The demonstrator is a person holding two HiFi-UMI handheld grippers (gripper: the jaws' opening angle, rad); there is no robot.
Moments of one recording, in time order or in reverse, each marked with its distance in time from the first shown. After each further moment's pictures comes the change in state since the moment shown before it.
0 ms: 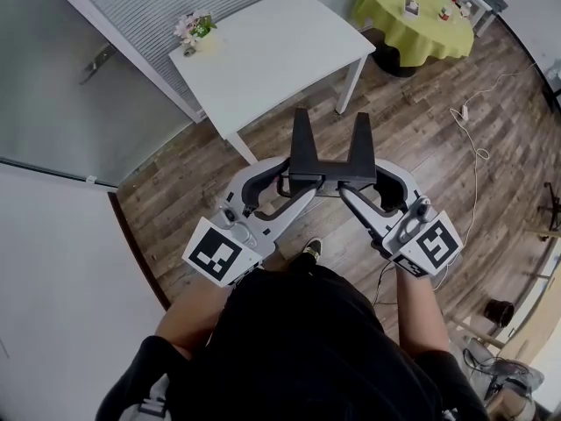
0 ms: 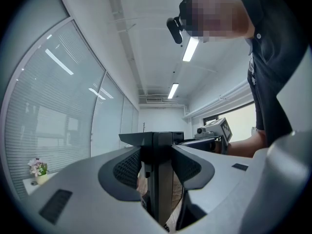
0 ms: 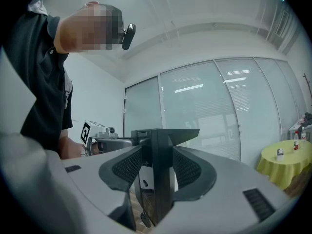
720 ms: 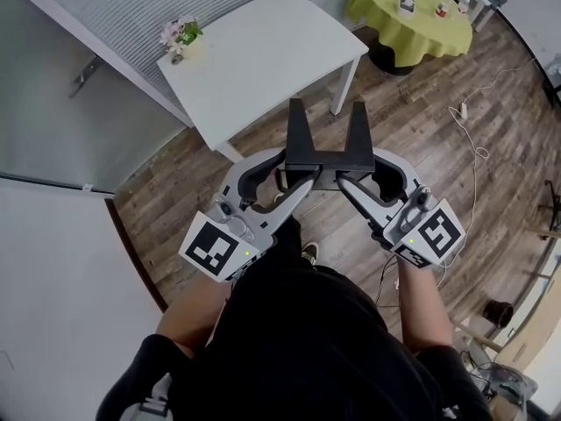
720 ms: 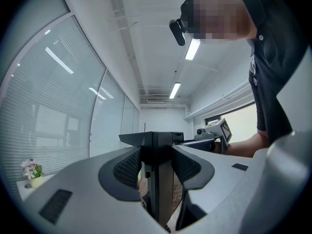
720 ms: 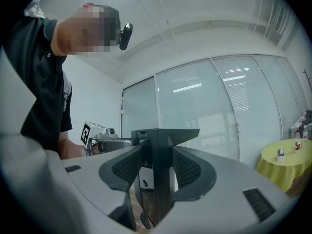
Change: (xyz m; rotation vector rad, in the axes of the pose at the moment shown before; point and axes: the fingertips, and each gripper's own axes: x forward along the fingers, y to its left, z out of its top) left arm 0.062 0.028 -0.005 0.003 -0.004 -0.004; right arm 0.004 -0.070 0.000 0.014 -0.004 0.014
